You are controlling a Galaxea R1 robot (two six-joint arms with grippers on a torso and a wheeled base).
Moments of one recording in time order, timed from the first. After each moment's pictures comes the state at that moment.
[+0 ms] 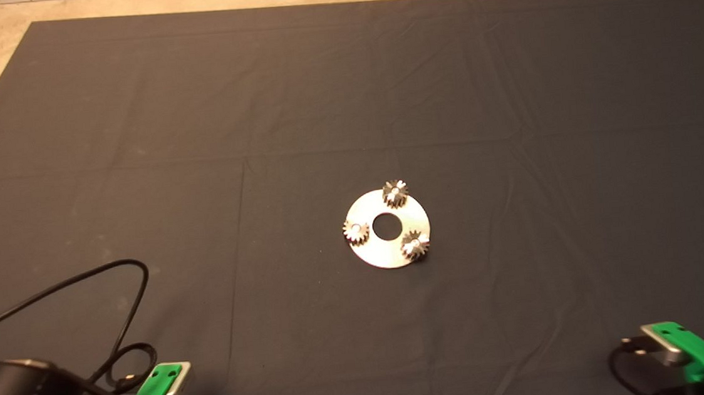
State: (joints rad) left arm 0.03 2.05 -0.34 0.50 1.53 -1.63; right arm -0.10 1.93 -0.36 -0.43 -1.54 1.53
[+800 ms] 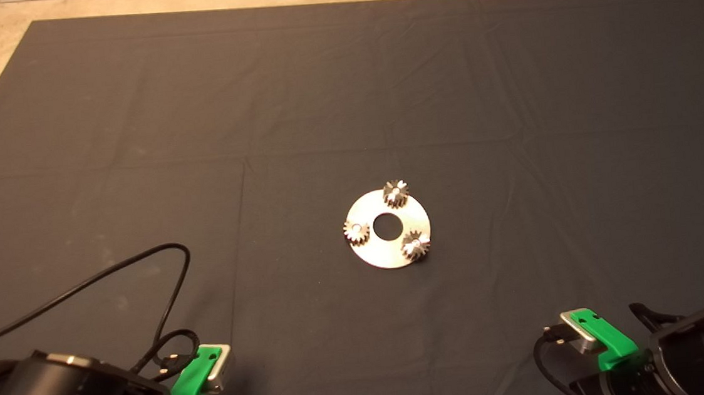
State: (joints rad) left arm 0.03 2.17 -0.34 0.57 1.53 -1.67; right arm -0.10 2.15 -0.36 -0.54 -1.53 1.64
